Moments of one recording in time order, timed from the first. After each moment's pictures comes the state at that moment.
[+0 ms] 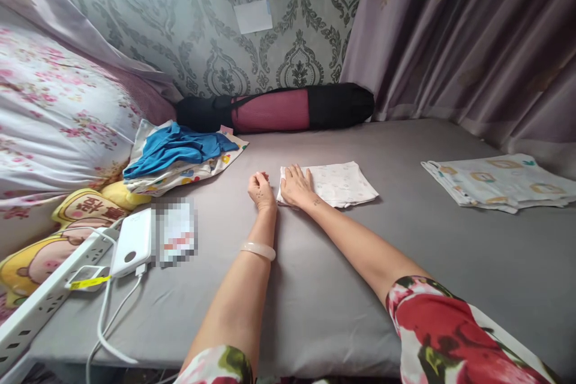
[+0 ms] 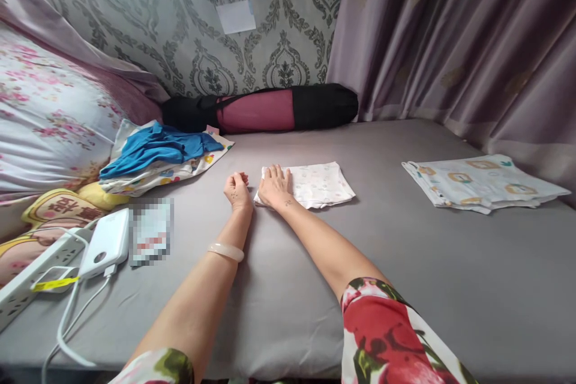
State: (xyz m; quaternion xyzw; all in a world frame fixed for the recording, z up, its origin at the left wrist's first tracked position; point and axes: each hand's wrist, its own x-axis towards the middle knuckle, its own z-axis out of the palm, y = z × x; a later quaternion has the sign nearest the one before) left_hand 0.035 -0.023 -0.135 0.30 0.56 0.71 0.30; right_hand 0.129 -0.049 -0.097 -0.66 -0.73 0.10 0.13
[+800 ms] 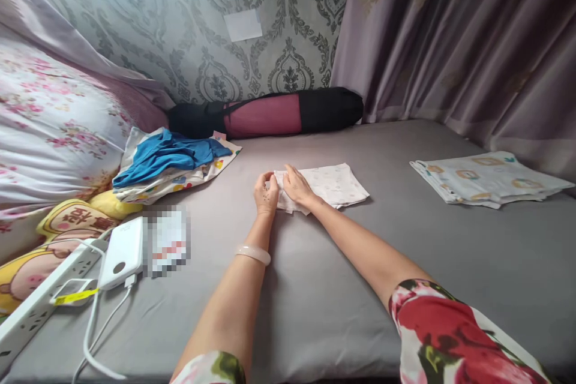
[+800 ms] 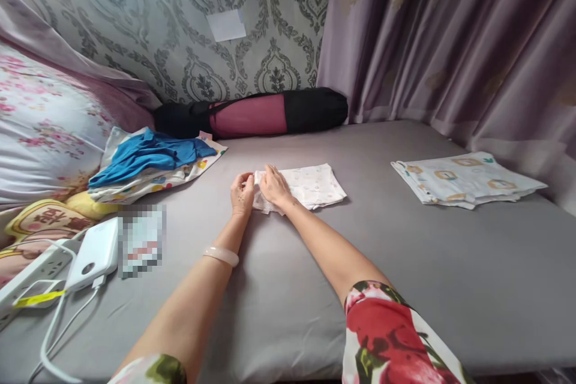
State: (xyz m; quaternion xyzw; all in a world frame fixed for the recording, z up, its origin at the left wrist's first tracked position) left_hand 0.045 -0.033 -0.130 0.56 0.58 0.55 0.21; right_hand 0.157 -0.037 -0.102 -0.63 -0.72 0.14 0.25
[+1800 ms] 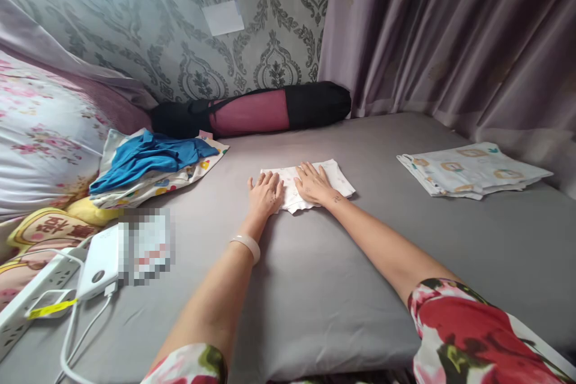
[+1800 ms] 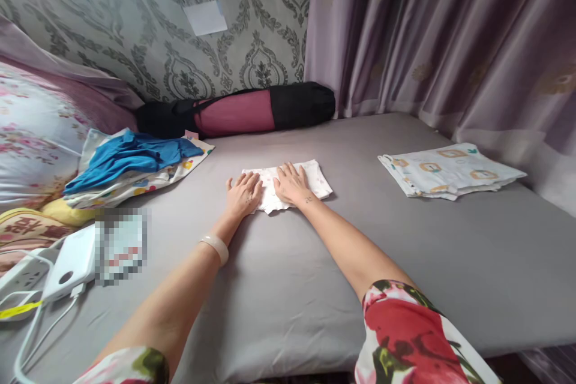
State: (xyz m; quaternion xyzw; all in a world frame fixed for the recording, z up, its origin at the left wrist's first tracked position) left_hand 0.064 -0.050 -0.133 0.79 0.56 0.25 0.00; right_hand 0.233 -0.061 -0.101 -0.66 -0.74 0.09 0.08
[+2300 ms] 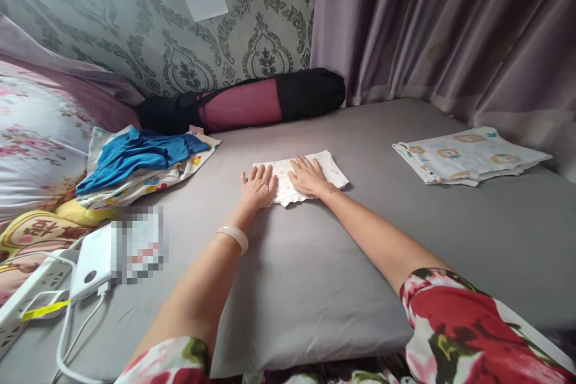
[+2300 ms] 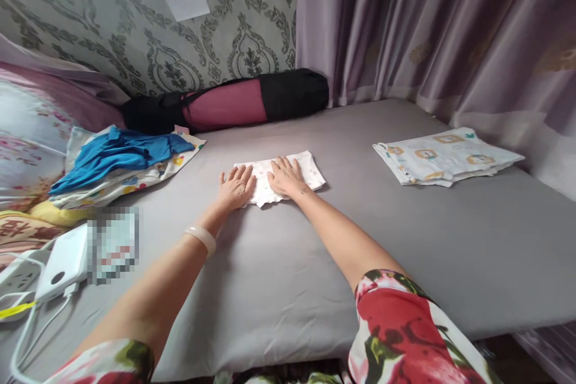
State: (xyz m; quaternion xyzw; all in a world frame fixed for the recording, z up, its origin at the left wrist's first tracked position) left_hand 0.063 -0.046 -0.121 0.81 0.58 0.11 0.03; right_hand 0.242 -0.056 -0.108 -0.65 -0.75 0.12 0.08
